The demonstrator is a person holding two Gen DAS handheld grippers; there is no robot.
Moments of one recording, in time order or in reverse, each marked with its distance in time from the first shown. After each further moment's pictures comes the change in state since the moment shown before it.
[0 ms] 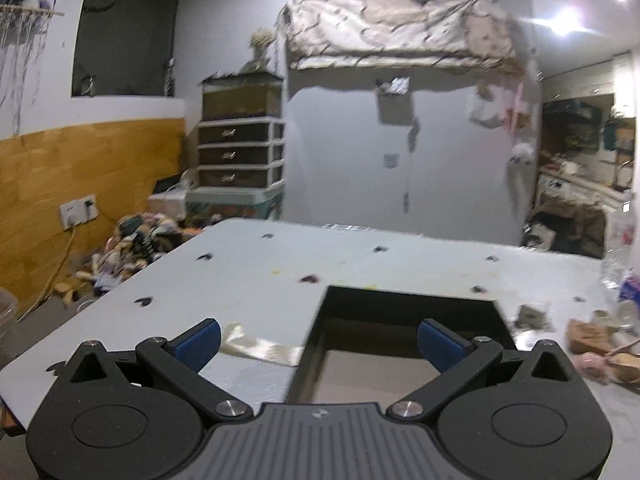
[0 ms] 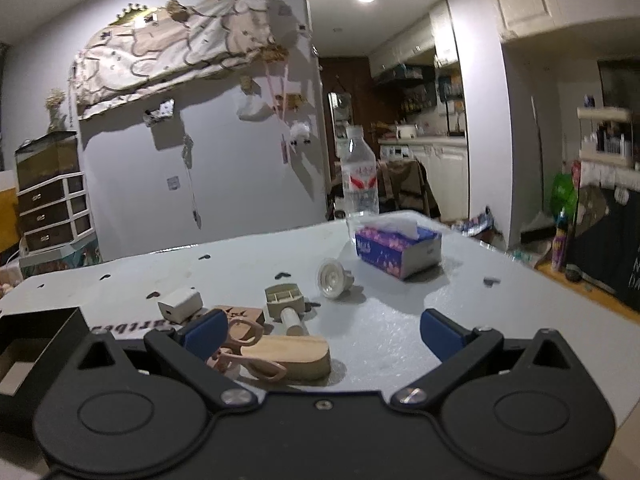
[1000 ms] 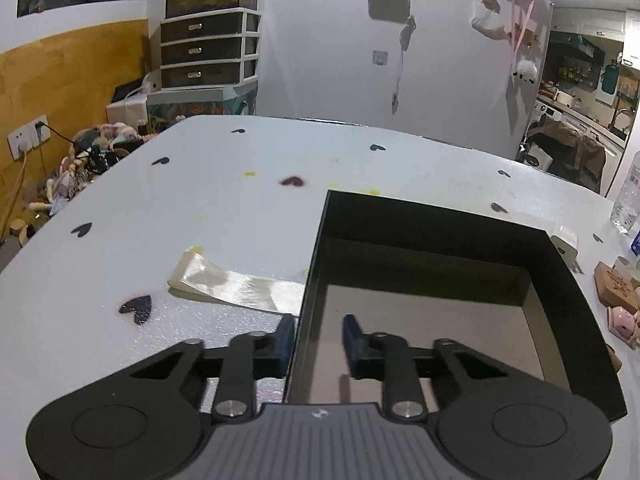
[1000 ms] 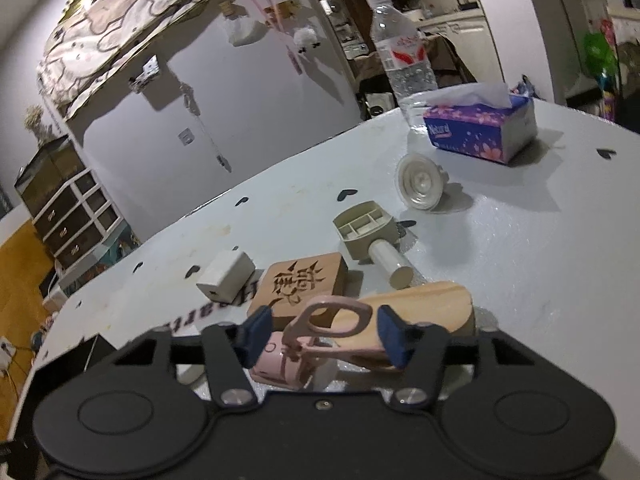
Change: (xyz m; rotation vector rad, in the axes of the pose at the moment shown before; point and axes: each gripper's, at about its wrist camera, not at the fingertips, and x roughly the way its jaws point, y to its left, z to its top) left arm 0.096 0.009 -0.010 0.003 0.311 -0.094; right arm 0.112 0.037 -0.004 0.271 0.288 0.148
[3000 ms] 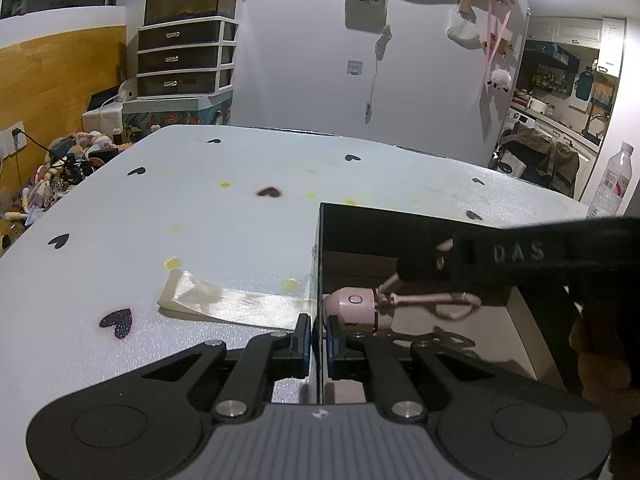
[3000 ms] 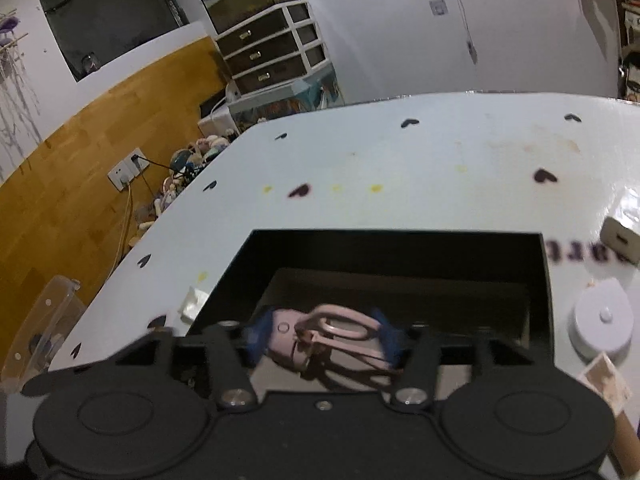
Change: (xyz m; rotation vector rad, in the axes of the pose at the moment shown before) left arm 0.001 0.005 0.002 0.016 -0.035 -0.096; right arm 0.071 0.256 -0.062 -0.442 0.376 0.444
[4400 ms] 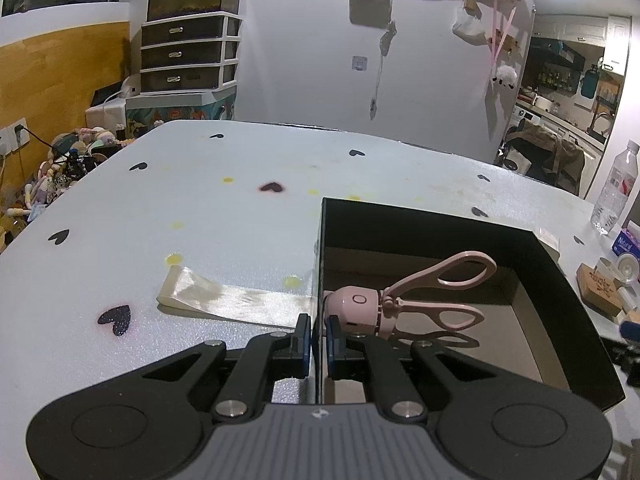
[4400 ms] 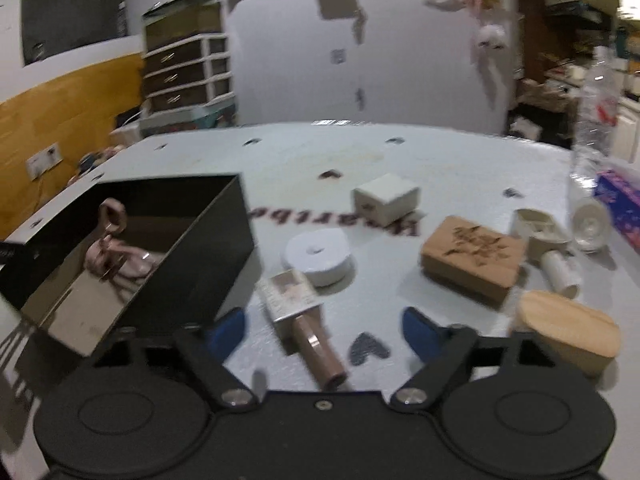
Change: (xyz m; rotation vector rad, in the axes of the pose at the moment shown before) left arm 0.006 0.000 -0.002 -0.005 0.012 0.013; right arm -0.090 -0.107 -0.079 -0.111 -0.141 -0.314
